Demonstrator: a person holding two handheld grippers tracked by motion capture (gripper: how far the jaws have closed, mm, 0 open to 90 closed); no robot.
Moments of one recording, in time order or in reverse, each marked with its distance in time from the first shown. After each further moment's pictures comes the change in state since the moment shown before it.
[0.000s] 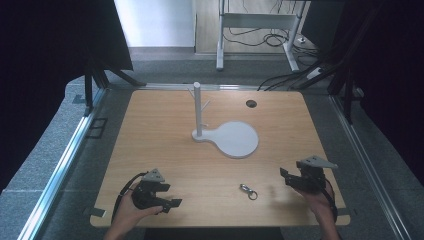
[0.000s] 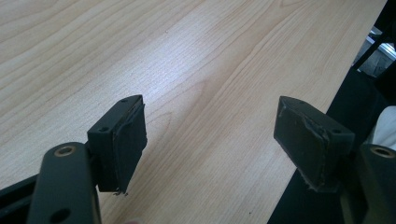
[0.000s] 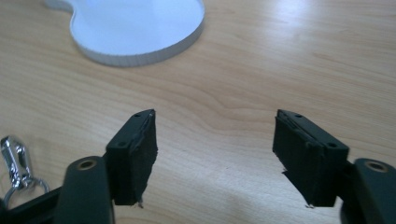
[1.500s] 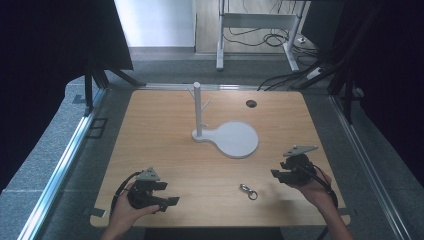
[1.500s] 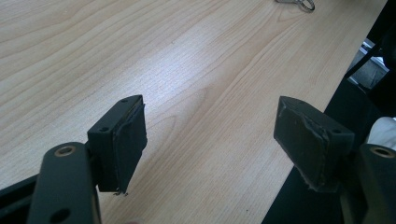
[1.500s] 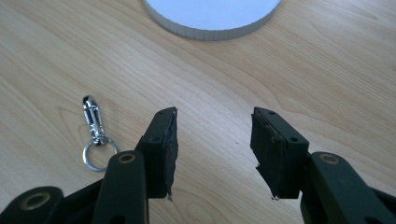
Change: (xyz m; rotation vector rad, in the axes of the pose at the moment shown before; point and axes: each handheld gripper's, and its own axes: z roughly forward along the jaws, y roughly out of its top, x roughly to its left) left arm 0.002 -0.002 -0.010 -0.036 0.004 -0.017; right arm 0.028 0.049 -0.001 0.259 0.149 -0.193
